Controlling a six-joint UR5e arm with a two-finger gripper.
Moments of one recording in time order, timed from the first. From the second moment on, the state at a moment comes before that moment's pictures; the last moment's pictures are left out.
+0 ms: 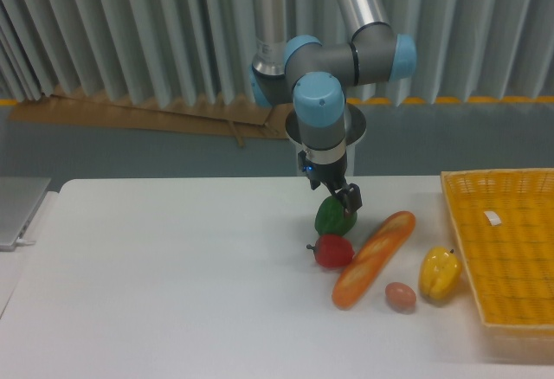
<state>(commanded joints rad) 2.34 -1.68 -1.75 -1.41 1.69 1.07</state>
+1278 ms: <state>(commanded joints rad) 2.34 -1.68 -1.73 -1.41 1.68 1.14</state>
